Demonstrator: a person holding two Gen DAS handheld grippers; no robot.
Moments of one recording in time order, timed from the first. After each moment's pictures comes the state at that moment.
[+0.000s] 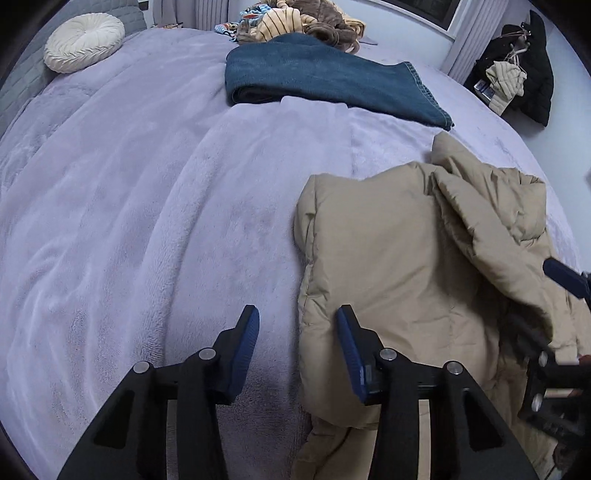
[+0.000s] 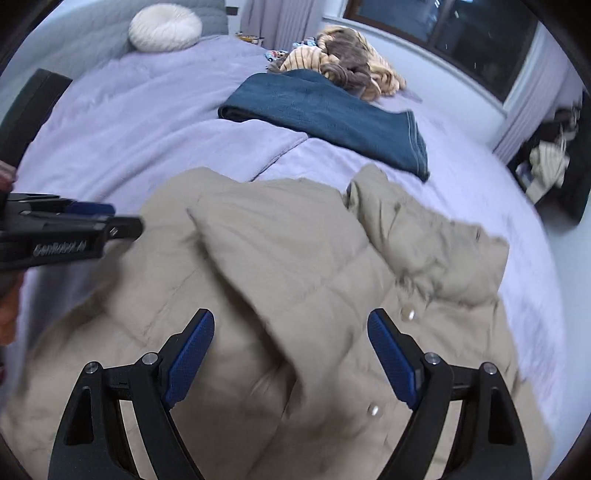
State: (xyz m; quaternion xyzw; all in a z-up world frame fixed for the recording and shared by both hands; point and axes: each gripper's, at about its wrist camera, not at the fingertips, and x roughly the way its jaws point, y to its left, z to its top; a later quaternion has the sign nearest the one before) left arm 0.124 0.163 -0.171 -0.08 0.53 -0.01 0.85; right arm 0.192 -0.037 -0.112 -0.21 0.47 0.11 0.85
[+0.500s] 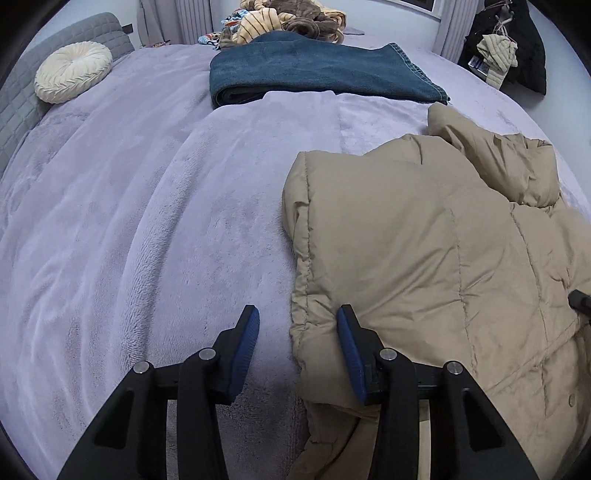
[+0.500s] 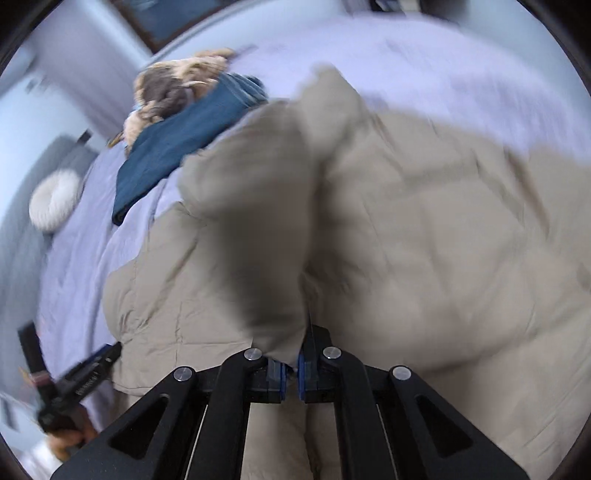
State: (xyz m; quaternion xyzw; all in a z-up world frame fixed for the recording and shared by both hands) left arm 0.123 0.138 -0.178 -0.02 0.52 0.01 0.85; right arm 0.174 -0.236 -0.137 0.25 0.51 -0.01 0.82
